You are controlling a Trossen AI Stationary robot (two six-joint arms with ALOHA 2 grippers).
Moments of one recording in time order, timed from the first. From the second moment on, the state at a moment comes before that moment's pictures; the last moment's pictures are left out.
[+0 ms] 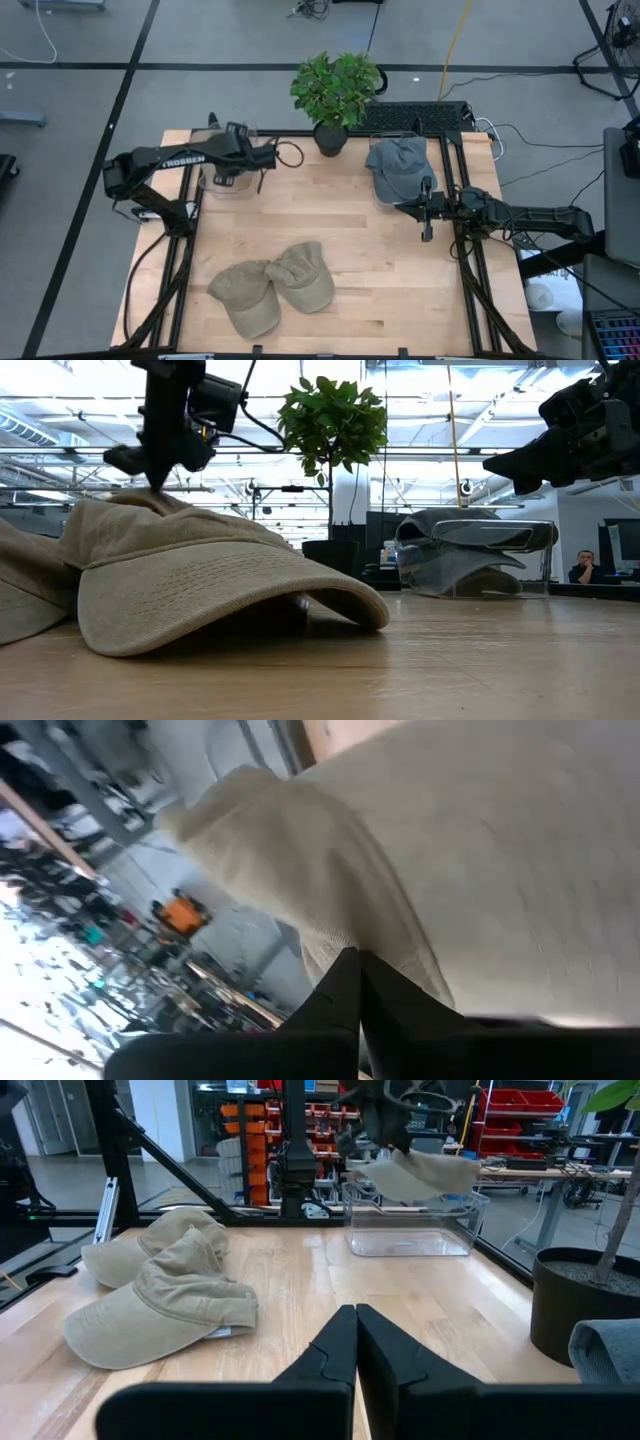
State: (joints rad) left arm 0.38 1.48 1.20 -1.44 -0.80 0.48; right arm -0.12 0.21 0.02 0.15 -0.05 -0.02
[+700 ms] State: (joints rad) left arm 0.33 1.48 1.13 -1.28 -0.86 0.51; right arm -0.12 0.21 0.02 0.15 -0.05 -0.02
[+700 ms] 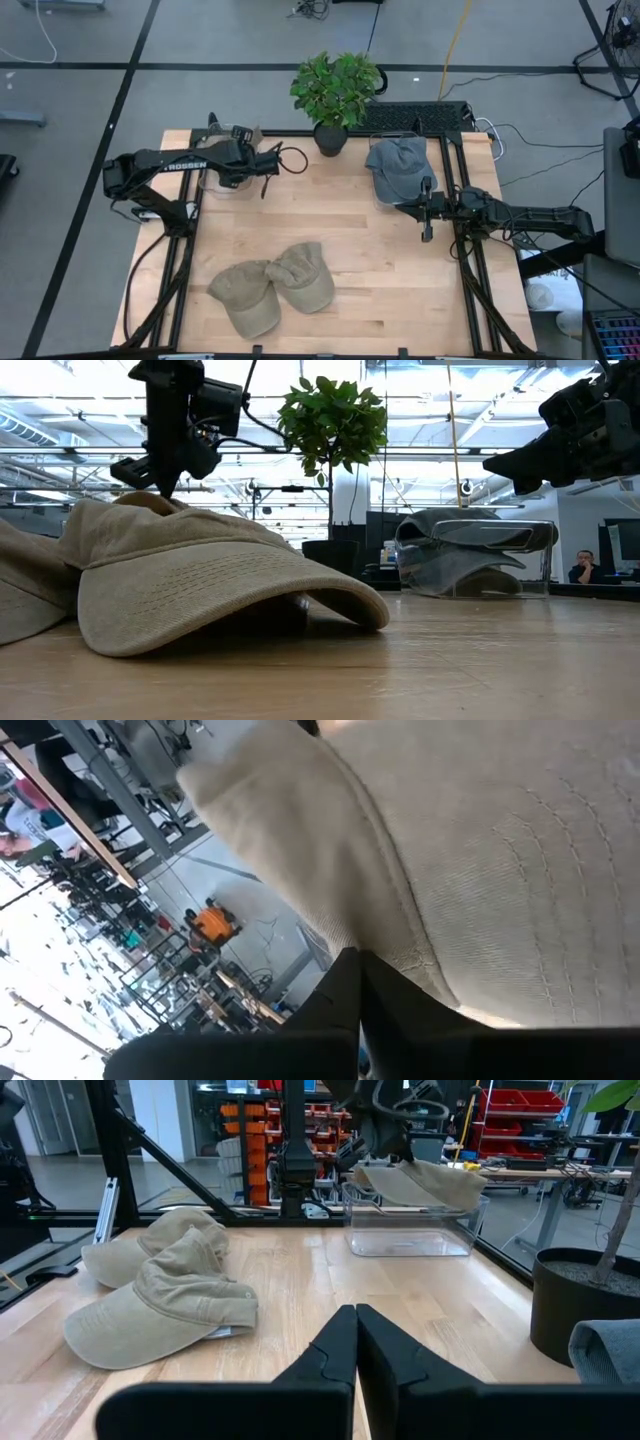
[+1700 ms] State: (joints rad) left arm 0.37 1.48 1.02 -1.25 -0.67 0.38; right arm -0.12 0.21 0.02 0.16 -0.05 -0.01
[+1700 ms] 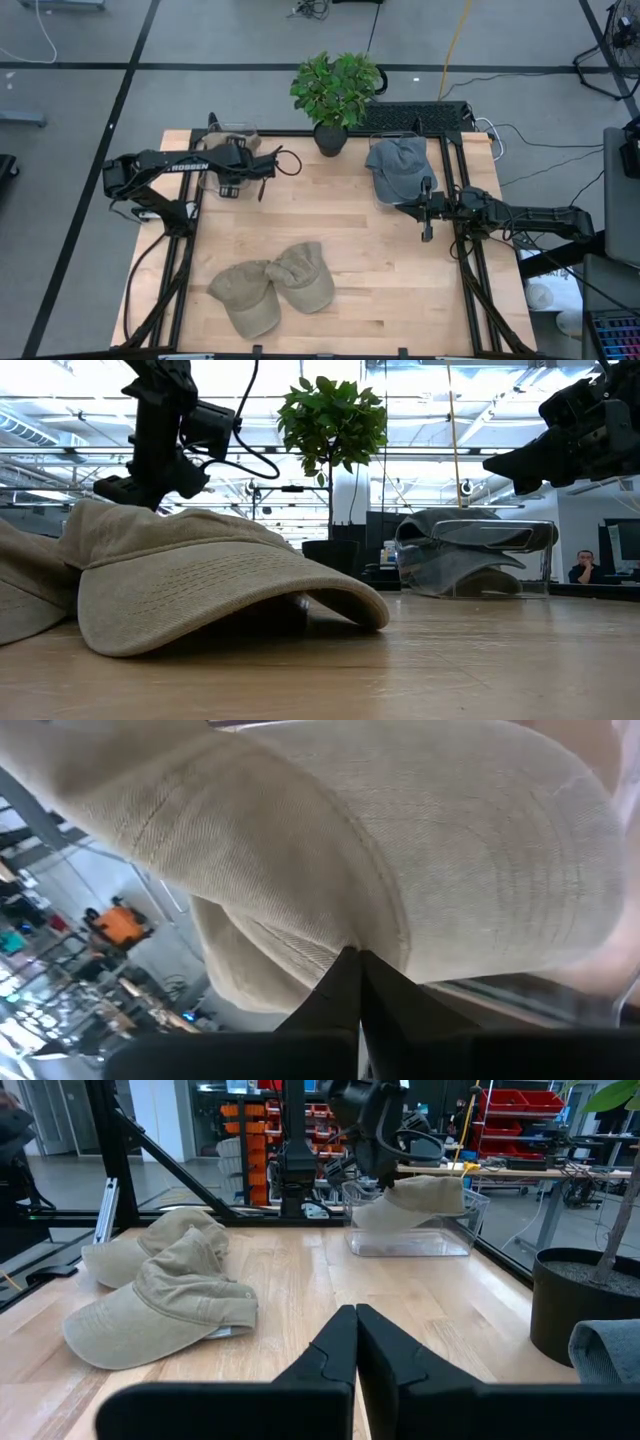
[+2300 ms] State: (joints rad) left arm 0.38 1.48 1.02 -1.29 -0.68 0.01; right arm -0.12 0.21 0.02 0.15 -0.05 -0.01
